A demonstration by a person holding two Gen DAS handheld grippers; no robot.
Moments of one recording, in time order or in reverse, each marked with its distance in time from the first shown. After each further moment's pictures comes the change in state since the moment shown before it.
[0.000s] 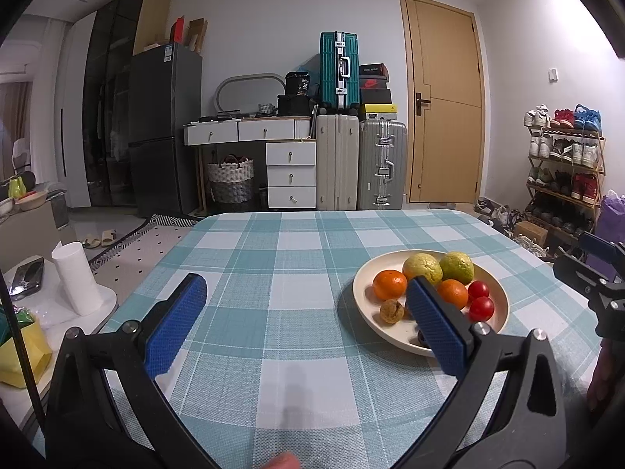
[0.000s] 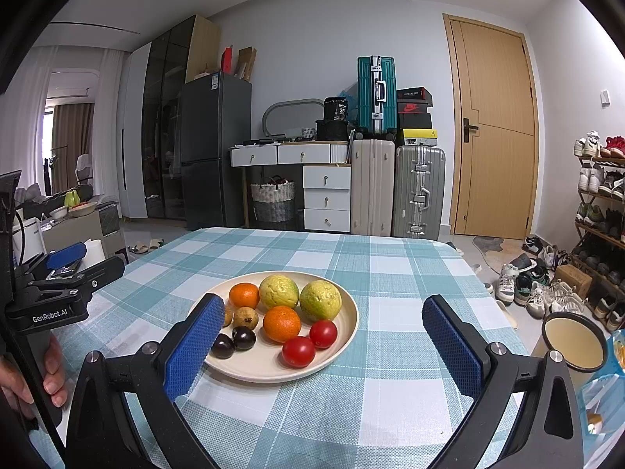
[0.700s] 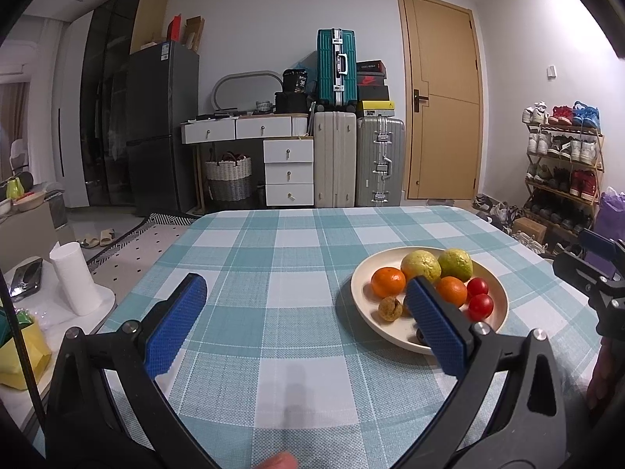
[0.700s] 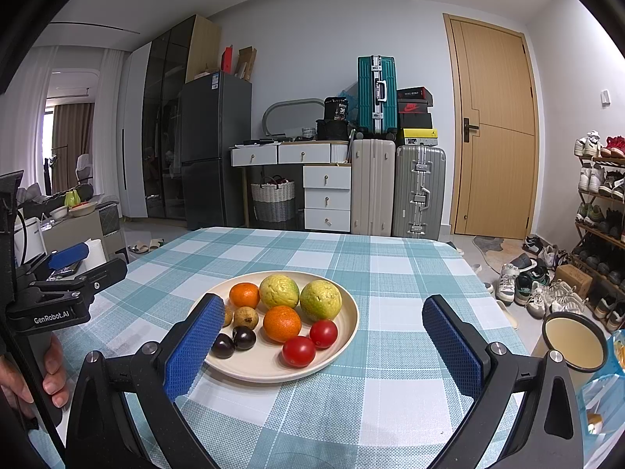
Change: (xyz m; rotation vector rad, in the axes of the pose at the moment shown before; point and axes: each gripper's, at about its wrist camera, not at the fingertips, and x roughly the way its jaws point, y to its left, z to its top) left arm 0.002 -0.001 0.000 0.004 0.010 -0.006; right arm 0.000 0.000 0.000 0.000 0.000 0.000
